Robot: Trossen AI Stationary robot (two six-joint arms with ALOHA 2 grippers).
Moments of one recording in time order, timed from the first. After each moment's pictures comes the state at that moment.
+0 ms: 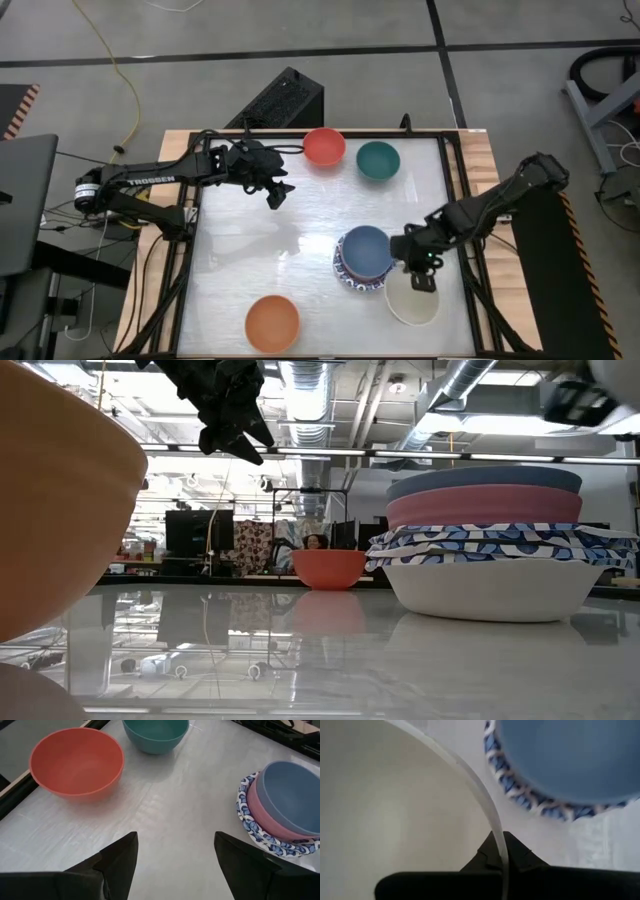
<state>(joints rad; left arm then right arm) 0.26 1.23 1.02 -0.41 -0.03 -0.27 0.47 1.23 1.07 -0.95 -0.17 0.61</state>
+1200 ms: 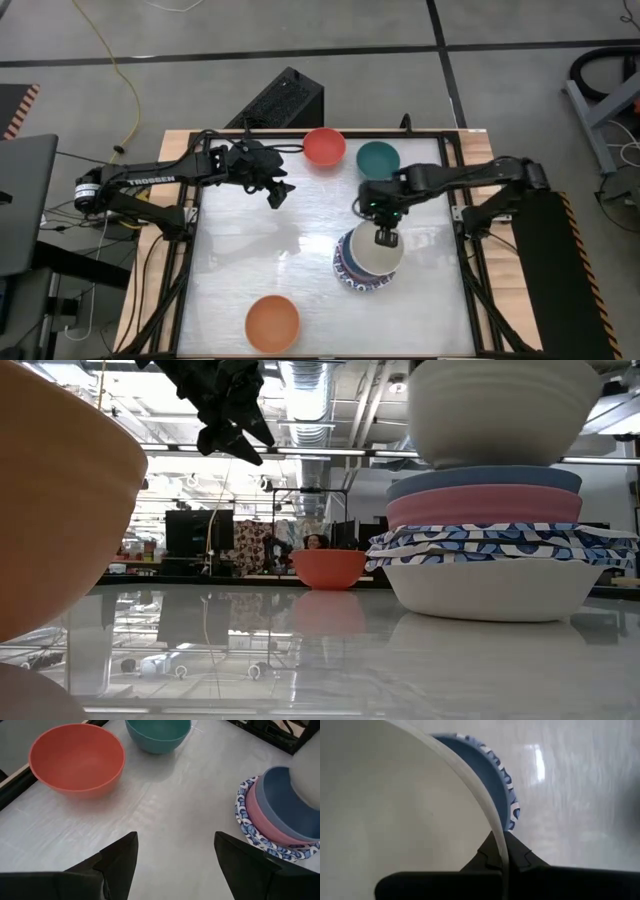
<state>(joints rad) 0.26 1.23 1.02 -0.41 -0.03 -0.32 0.05 1.44 1.33 -1.12 -0.08 0.24</state>
